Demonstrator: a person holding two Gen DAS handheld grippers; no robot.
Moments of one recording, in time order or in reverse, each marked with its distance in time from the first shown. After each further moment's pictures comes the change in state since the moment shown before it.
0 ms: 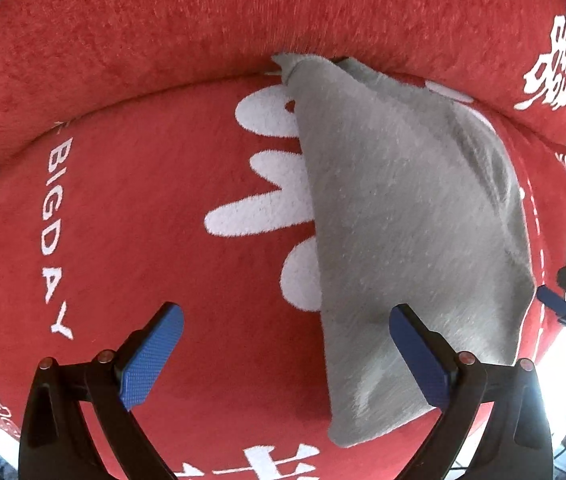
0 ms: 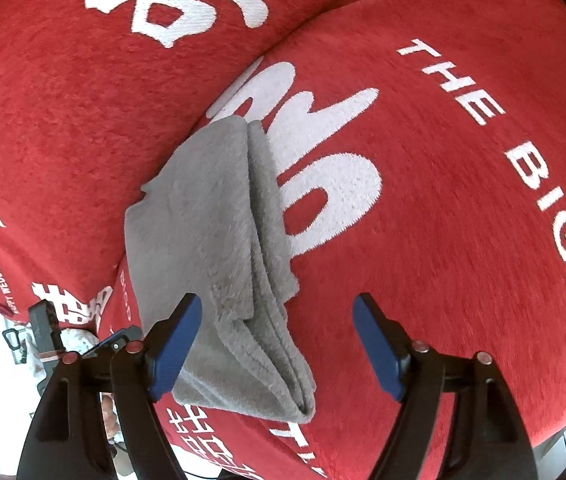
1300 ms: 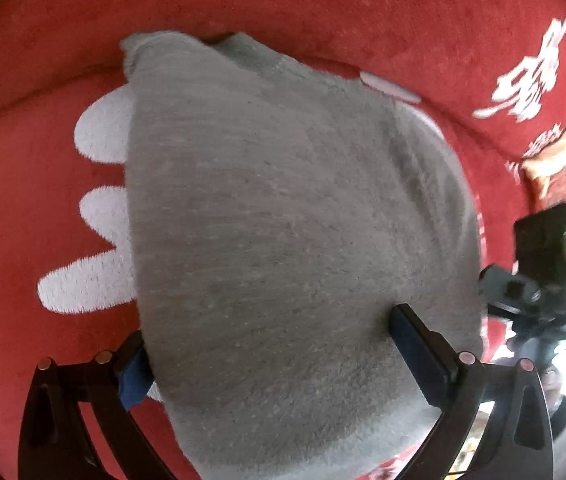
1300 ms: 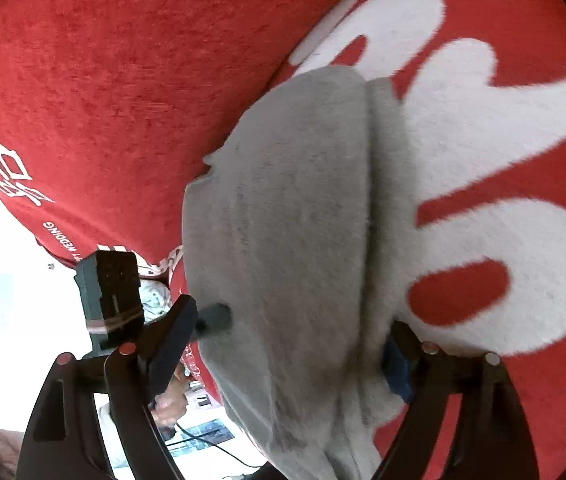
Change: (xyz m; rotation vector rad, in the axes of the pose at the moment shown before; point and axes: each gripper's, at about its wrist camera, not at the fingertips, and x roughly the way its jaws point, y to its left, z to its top) left arm 0.065 -0.059 0.048 0.021 0.047 -0.261; right arm 0.086 0.023 0.045 -0.100 0.224 0.361
